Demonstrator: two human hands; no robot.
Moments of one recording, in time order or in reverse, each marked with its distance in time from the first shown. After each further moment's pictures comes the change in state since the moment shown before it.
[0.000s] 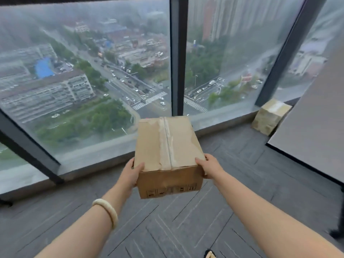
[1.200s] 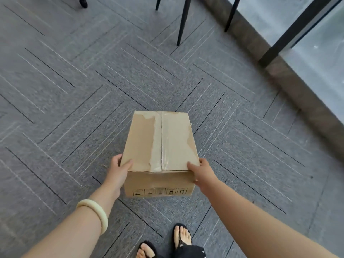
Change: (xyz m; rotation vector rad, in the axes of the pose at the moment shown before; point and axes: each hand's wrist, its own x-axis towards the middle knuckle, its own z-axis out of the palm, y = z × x) left_hand -0.103 -0.765 -0.320 -0.854 1.089 -0.705; right_hand -0.048 0.472 0.700 -0.878 -0.919 0.129
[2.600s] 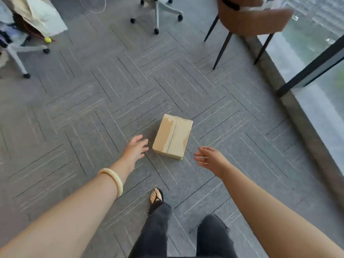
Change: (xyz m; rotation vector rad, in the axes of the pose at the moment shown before) left_hand -0.394 0.066 -0.099 -0.227 0.085 0.097; right_hand -0.339 -0.057 -0.115 -0.057 -0.426 -0.091
